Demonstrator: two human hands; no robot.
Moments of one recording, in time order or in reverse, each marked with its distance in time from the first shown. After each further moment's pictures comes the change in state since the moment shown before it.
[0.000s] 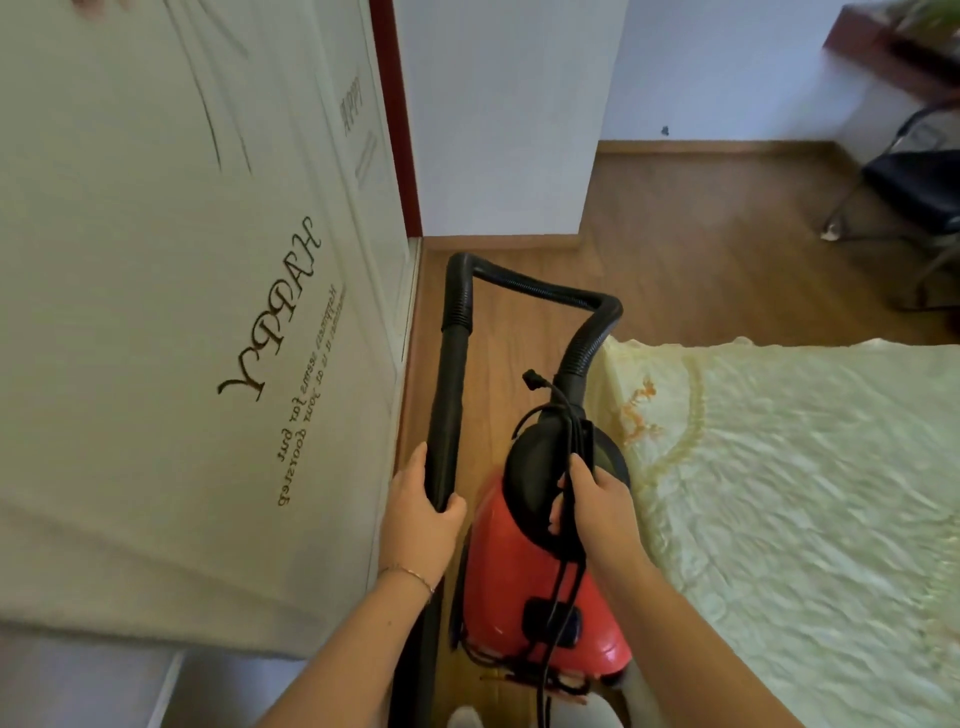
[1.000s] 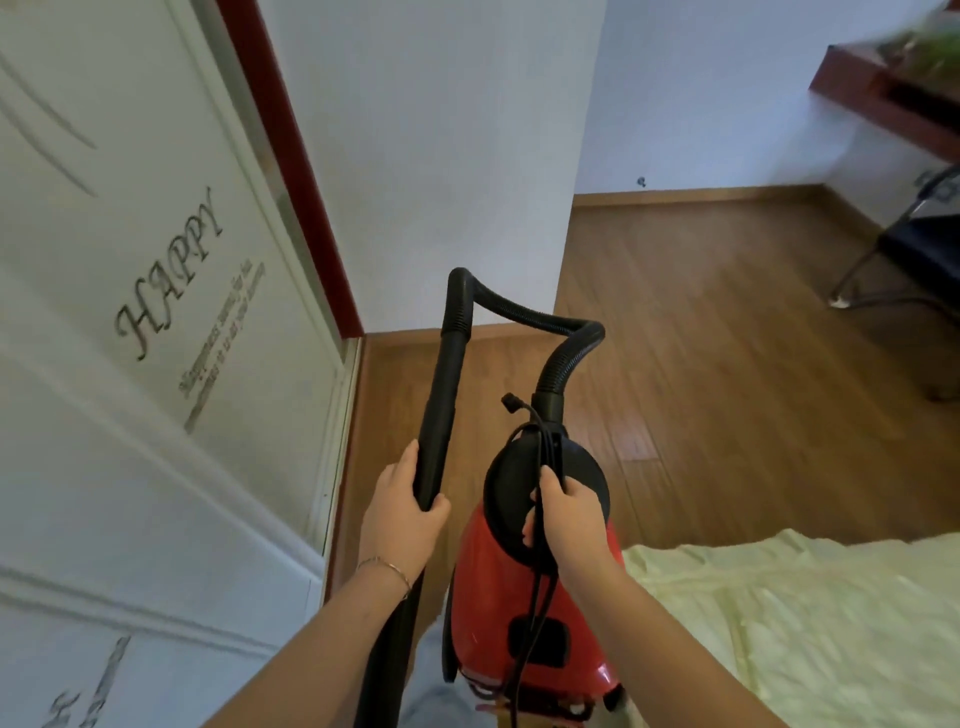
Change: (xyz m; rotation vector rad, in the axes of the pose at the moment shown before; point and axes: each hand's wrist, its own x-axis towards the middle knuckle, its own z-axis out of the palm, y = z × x) left_hand 0.555 0.154 0.169 0.108 -0.053 0.124; right_hand 0.514 -0.266 0.044 -0.048 0.016 0.023
